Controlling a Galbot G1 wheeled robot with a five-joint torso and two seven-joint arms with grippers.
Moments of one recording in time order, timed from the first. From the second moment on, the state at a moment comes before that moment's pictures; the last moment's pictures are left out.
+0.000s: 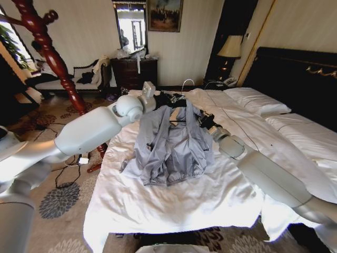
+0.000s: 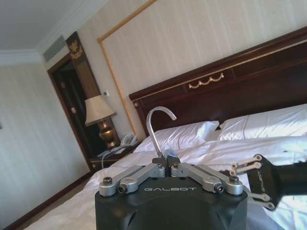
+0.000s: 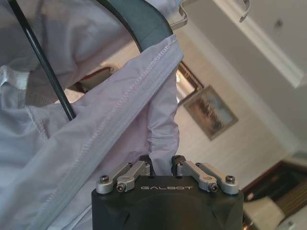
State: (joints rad) left arm -0.25 -0.89 0.64 -1.63 -0.99 0.28 0.07; right arm -0.36 0.72 -0.25 1.66 0.14 -0.26 0.13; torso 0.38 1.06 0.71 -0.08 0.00
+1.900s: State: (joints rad) left arm -0.29 -0.77 0.75 -1.80 -0.82 0.17 0.15; right arm -0.36 0.84 -0.29 1.66 0.19 -0.32 0.15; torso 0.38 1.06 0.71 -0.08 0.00
